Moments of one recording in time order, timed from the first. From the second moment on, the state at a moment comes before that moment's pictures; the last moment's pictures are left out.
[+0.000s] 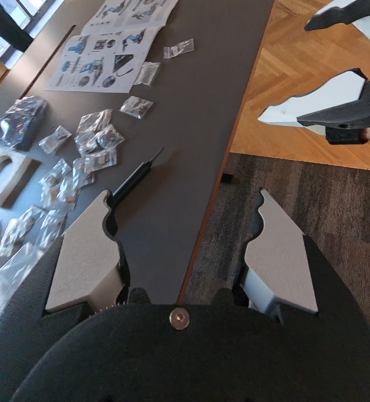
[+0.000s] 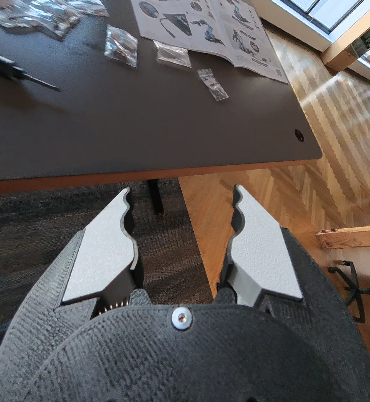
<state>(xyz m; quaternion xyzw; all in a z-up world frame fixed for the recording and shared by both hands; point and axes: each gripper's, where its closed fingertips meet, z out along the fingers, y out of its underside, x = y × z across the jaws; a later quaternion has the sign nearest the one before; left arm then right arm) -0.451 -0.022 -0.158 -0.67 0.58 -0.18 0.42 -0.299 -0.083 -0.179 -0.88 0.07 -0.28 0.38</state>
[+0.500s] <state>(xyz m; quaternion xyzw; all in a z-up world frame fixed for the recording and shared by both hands) -0.262 0.056 -0.221 -0.78 0.48 -0.15 0.38 -0.088 0.036 -0.200 -0.88 0.09 -0.10 0.45</state>
